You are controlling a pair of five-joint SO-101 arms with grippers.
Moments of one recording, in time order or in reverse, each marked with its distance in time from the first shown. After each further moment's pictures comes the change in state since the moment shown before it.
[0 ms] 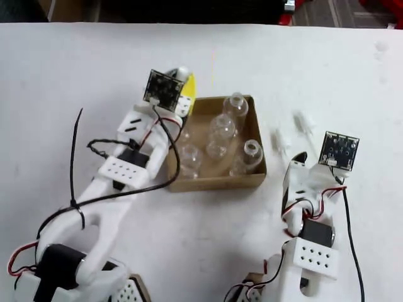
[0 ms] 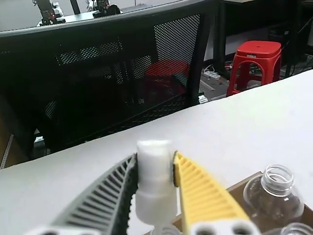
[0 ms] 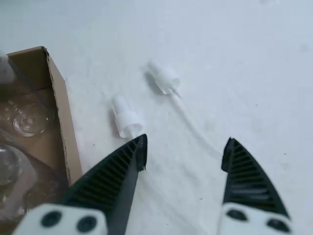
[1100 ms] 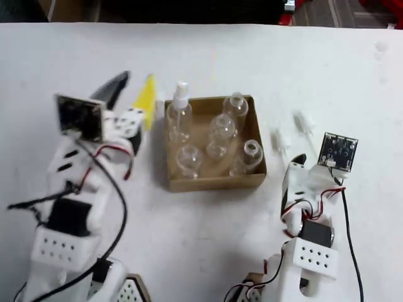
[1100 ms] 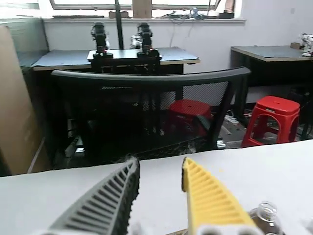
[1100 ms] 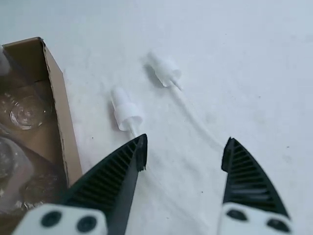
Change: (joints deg) left arm -7.5 -47.1 1.1 40.9 6.2; right arm 0.0 -0.1 1.1 0.0 0.0
